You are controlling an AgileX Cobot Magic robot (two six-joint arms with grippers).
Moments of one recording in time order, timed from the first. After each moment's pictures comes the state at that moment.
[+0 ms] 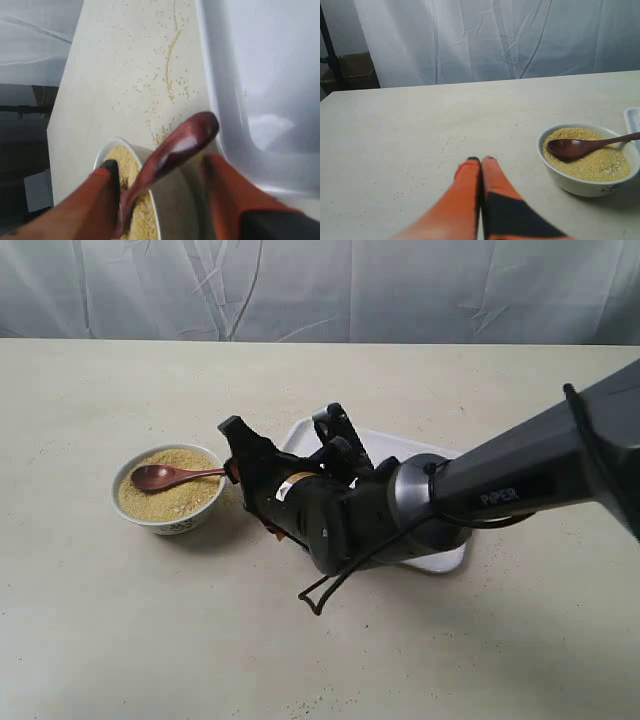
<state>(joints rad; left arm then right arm) -0.06 0.01 -0.01 0.04 0.25 0.02 0.92 2.08 -1.04 0.61 -0.48 0.91</state>
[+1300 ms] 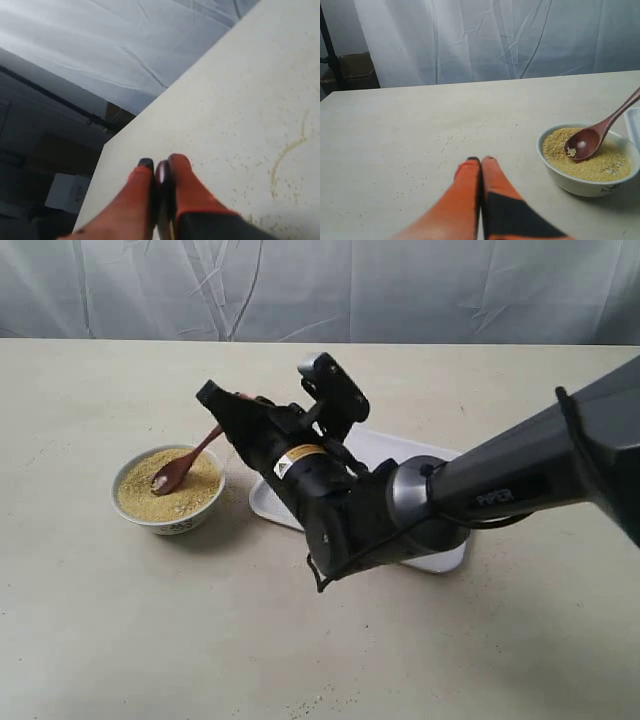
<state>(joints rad) -0.06 0.01 -0.01 0.04 0.25 0.02 0.92 2.09 -1.04 0.51 -0.84 0.63</state>
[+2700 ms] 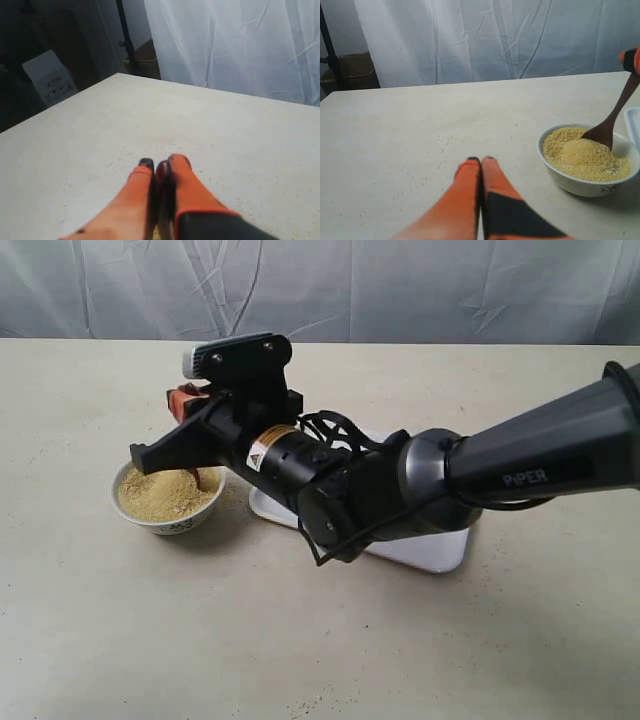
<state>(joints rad) -0.06 0.01 -0.01 0.04 0.25 0.02 0.92 2.02 -1.08 0.17 -0.72 0.06</state>
